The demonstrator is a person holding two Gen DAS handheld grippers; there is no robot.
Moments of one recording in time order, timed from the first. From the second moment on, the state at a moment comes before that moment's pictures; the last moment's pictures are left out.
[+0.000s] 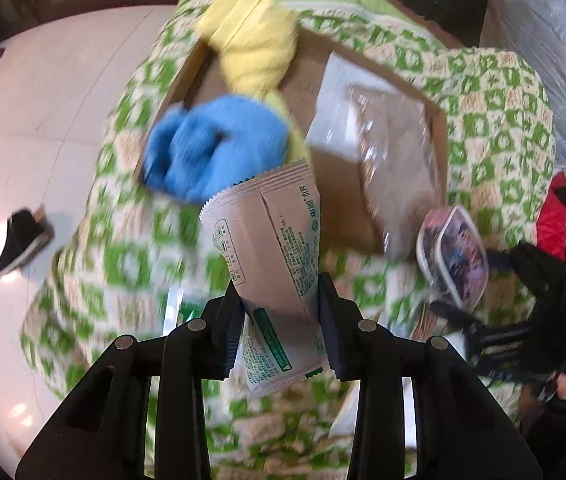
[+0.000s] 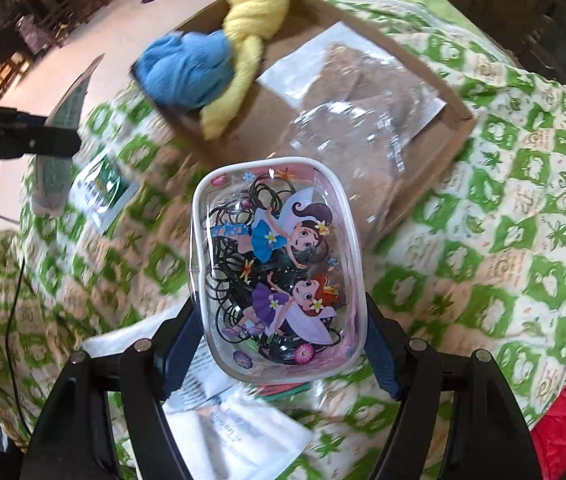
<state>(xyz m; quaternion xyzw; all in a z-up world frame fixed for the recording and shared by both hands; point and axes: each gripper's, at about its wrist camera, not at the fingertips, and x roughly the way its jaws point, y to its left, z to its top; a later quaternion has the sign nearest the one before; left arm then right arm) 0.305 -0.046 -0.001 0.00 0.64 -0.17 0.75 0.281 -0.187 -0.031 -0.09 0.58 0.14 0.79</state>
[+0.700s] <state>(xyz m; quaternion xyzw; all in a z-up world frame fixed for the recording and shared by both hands) 0.444 -0.135 -0.033 0.03 0.64 -0.18 0.74 0.350 -0.162 -0.040 -0.06 0.58 0.17 0.79</state>
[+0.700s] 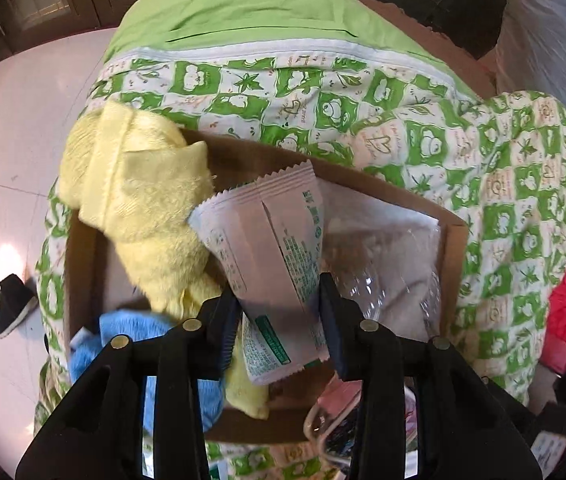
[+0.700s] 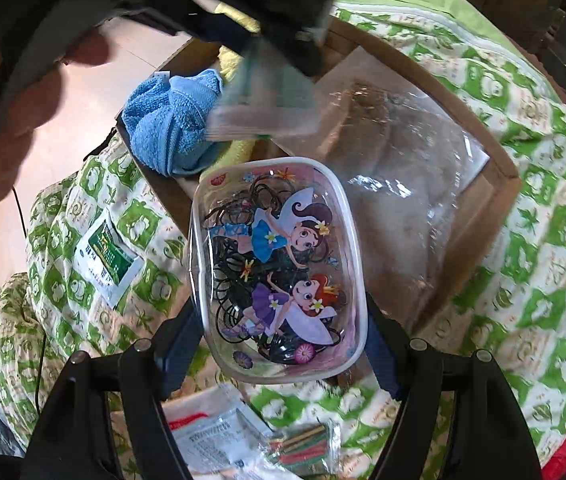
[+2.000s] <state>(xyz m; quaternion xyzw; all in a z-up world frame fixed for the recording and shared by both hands) 0.271 0.037 -0.044 -0.03 0.66 -0.15 0.73 0.313 -0.165 -0.050 0.02 0.60 0.21 0.77</state>
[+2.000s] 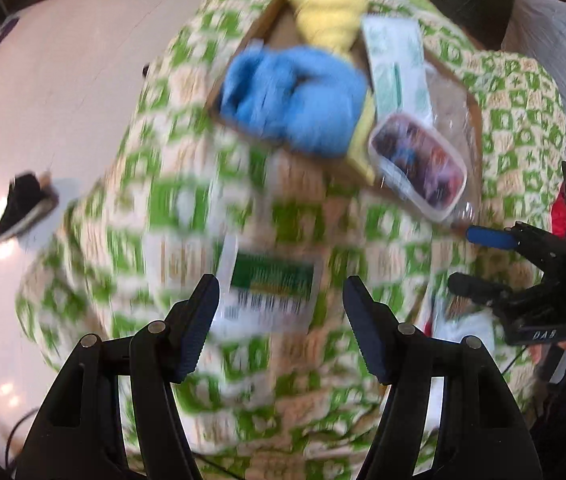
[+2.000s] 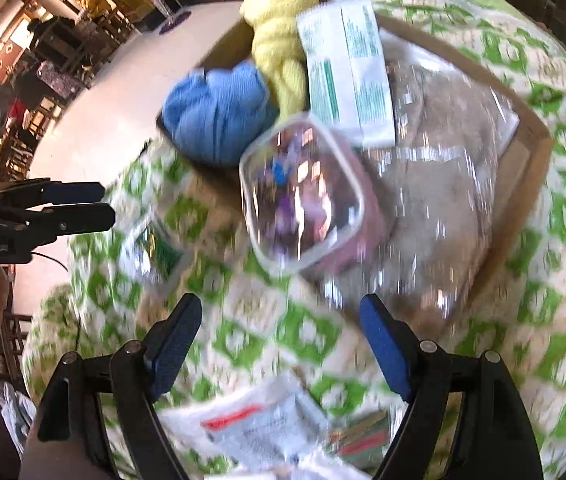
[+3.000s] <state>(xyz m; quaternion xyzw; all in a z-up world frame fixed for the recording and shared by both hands) 0.182 0.041 -0.039 -0.11 0.68 -0.15 0.71 0.211 -0.166 -0.040 -0.03 0.61 0.20 0.77</state>
